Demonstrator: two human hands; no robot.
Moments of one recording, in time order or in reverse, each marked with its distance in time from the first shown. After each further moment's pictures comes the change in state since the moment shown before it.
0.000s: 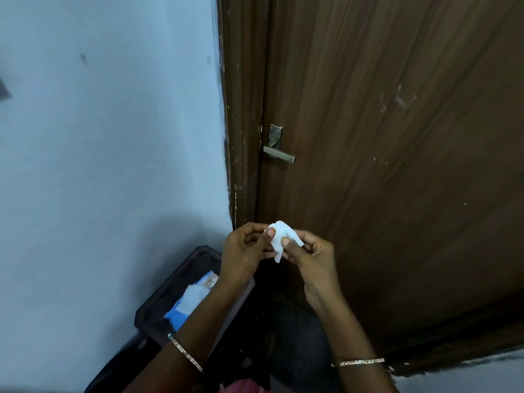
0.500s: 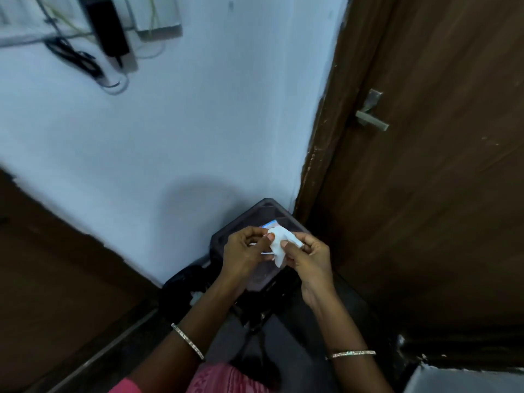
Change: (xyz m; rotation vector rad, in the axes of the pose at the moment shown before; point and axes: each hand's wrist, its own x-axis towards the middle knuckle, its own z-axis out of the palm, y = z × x) left_hand -0.153 -0.020 -0.140 -0.092 0.314 -0.233; right_hand -0.137 0.065 0.108 -0.076 -0.140 0.250
